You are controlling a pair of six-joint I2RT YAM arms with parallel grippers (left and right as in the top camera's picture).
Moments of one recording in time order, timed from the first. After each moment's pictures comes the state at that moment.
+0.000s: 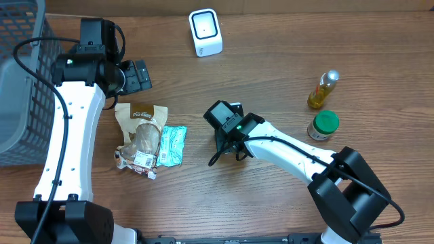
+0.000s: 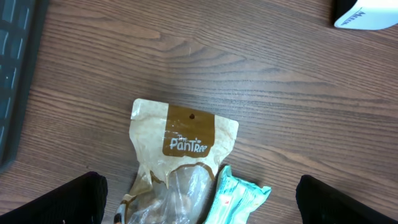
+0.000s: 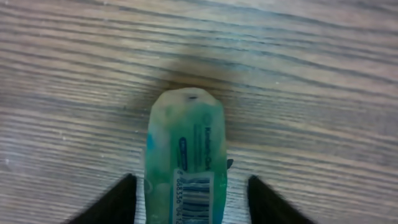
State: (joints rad) left arm -0.01 1.65 1.64 -1.13 -0.05 -0.31; right arm 0.77 1.84 1.19 -0.67 0.14 0.63
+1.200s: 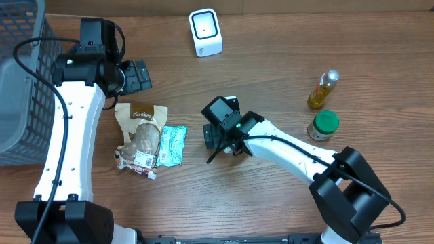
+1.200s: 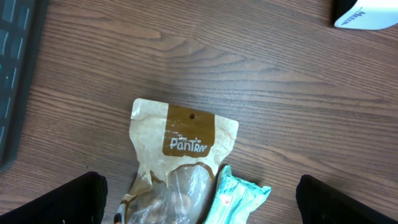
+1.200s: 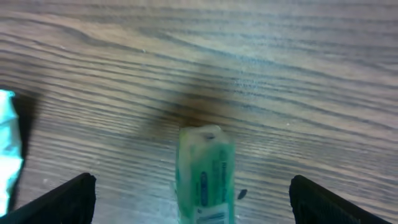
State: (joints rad) left arm -0.01 1.65 1.64 -1.13 -0.05 -0.31; right arm 0.76 1.83 1.23 -0.63 0.16 0.59
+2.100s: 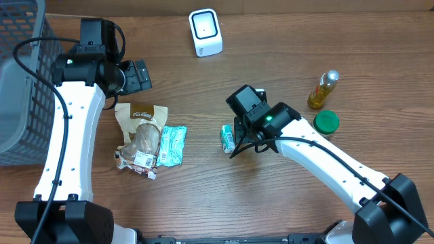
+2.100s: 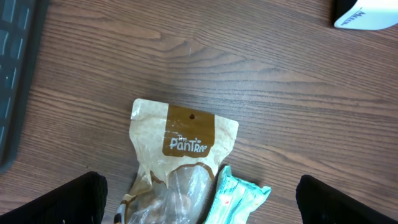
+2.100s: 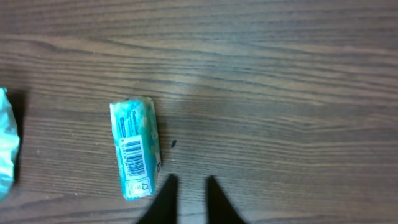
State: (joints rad) left arm -0.01 1.65 1.64 -1.13 -0.05 -0.31; right arm 0.66 1.63 1.21 -0.85 0.15 0.59
